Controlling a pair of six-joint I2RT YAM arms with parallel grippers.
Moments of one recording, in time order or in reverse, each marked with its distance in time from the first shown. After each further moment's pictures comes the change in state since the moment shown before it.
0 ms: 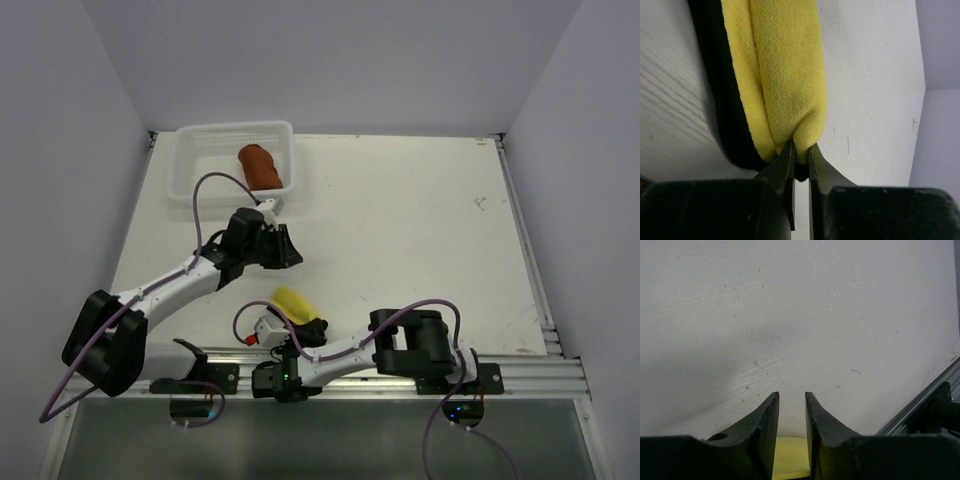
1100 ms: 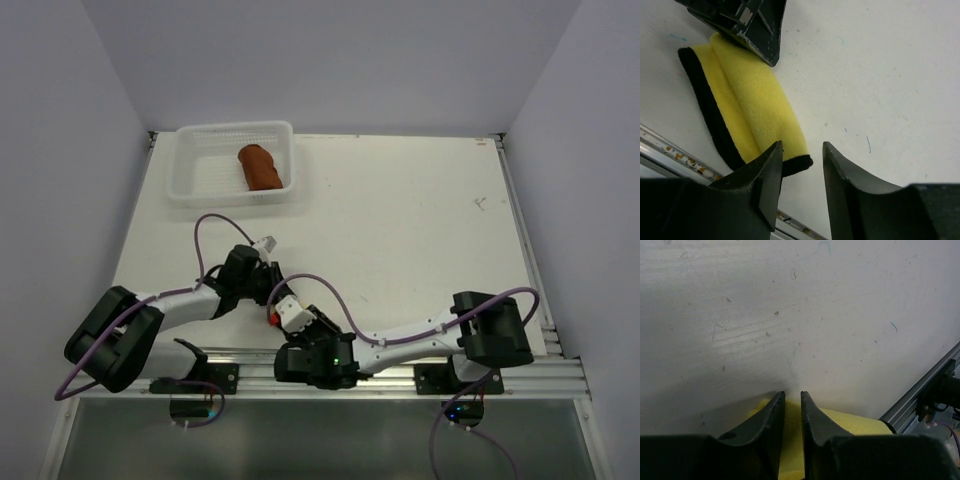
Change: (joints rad) left arm -0.007 0.013 -0.343 0.243 0.080 -0.149; right arm -0.016 -0.399 -0.249 0.282 -0.132 -0.015
